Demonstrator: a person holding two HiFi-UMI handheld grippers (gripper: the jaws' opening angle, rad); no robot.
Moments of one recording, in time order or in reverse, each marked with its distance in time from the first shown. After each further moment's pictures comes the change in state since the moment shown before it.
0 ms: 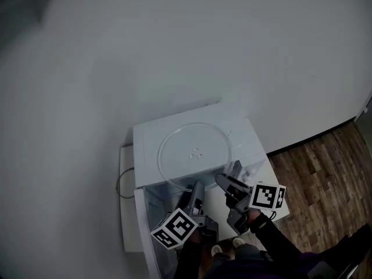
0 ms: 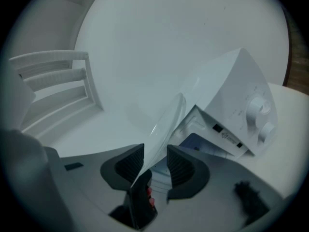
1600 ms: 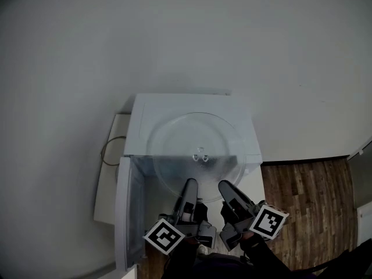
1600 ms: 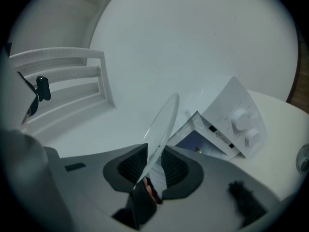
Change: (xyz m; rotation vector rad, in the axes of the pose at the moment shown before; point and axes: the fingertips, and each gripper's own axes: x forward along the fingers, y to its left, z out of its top) left arm -0.037 -0.042 -0.015 -0.376 -0.347 -0.305; right arm -0.058 0.028 -0.006 -0.165 0.005 0.037
